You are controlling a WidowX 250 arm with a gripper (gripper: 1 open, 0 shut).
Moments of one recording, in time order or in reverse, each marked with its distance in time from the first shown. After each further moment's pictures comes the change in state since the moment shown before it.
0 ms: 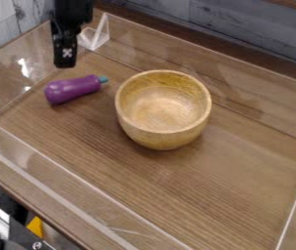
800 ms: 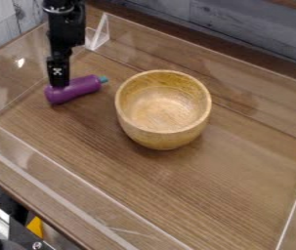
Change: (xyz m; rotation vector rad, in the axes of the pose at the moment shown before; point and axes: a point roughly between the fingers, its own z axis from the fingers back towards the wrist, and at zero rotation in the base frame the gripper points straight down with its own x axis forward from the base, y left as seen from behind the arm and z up) arm 0.001 0.010 -0.032 -0.015 -0.011 -0.115
